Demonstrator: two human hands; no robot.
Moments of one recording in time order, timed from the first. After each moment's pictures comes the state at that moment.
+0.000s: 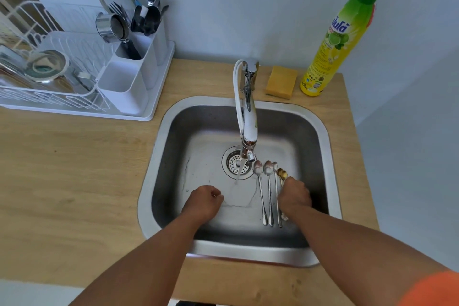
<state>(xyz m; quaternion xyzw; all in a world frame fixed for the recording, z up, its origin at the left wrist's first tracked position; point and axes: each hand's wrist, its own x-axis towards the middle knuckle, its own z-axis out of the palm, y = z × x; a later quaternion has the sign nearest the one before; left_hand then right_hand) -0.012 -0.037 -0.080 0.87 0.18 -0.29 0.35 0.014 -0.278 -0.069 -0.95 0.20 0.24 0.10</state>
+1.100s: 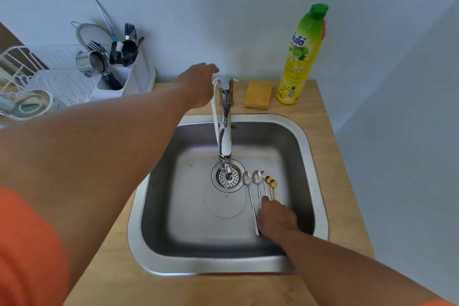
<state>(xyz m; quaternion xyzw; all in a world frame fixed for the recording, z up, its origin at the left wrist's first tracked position) 0.222 -0.067 0.130 0.99 -0.11 -0.03 0.13 -0.019 -0.269 -0.062 -0.95 0.06 0.28 0.11</state>
